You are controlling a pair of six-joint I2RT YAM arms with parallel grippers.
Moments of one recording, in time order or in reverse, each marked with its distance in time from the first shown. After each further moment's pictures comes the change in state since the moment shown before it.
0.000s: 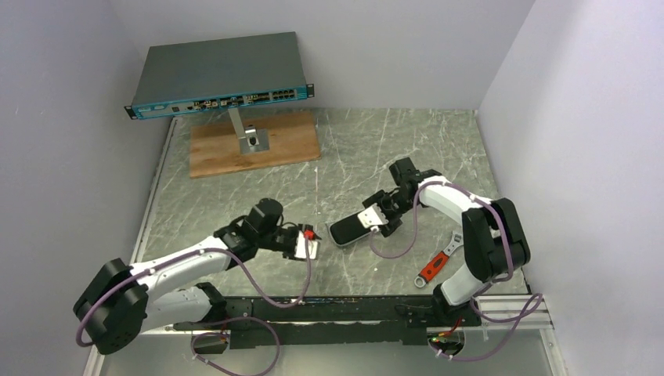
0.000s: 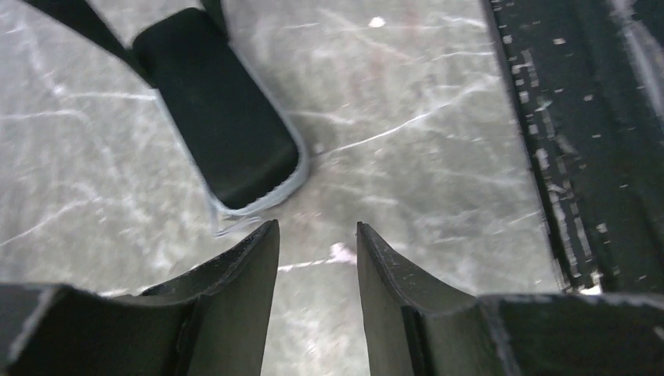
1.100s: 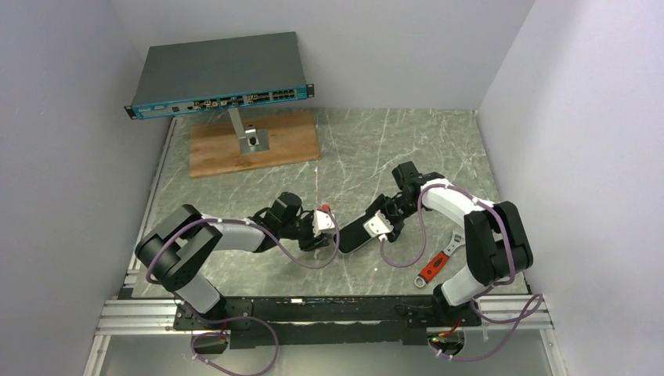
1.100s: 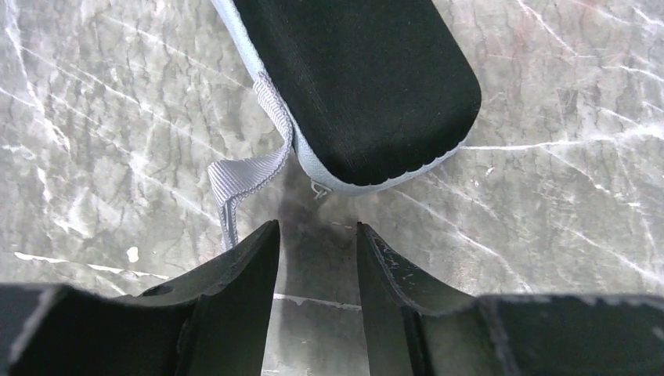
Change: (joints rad) left arm 0.000 0.504 0.037 0.425 -0.116 -0.363; right arm -0.026 -0.047 -0.055 -0.044 -0.021 -0.196
